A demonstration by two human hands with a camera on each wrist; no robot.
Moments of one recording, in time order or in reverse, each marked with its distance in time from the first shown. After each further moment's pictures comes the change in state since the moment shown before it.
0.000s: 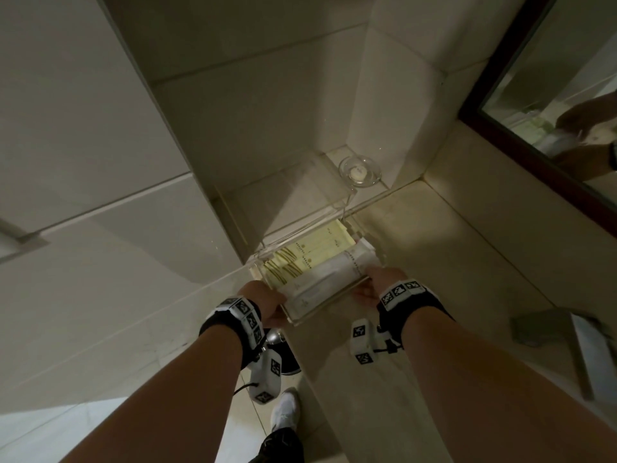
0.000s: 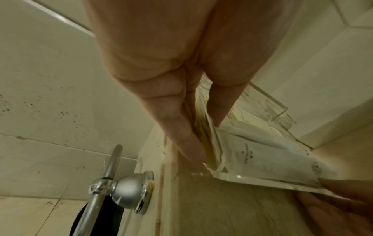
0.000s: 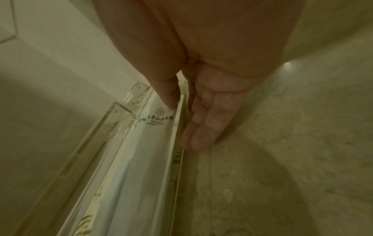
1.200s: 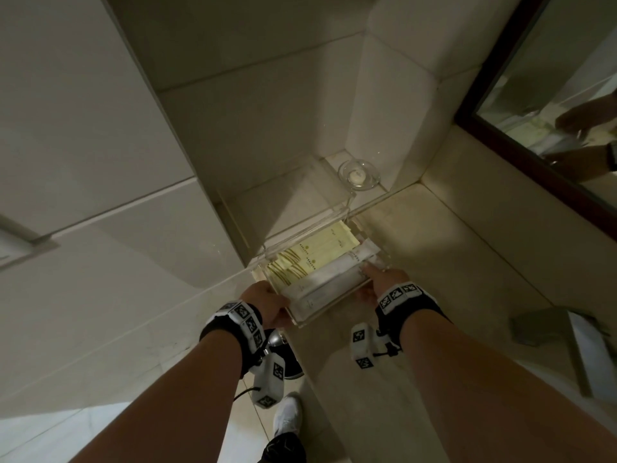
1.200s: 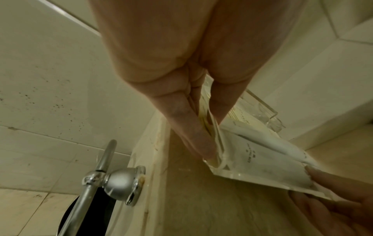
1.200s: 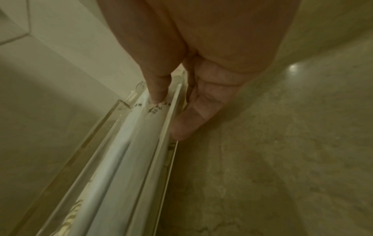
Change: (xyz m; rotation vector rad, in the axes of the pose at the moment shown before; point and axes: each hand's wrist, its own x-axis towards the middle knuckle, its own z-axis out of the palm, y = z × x) left_hand 0.002 -0.012 0.005 -0.122 -0.025 0.127; right_hand -0.002 0.008 -0.008 -0.086 0.032 -0.129
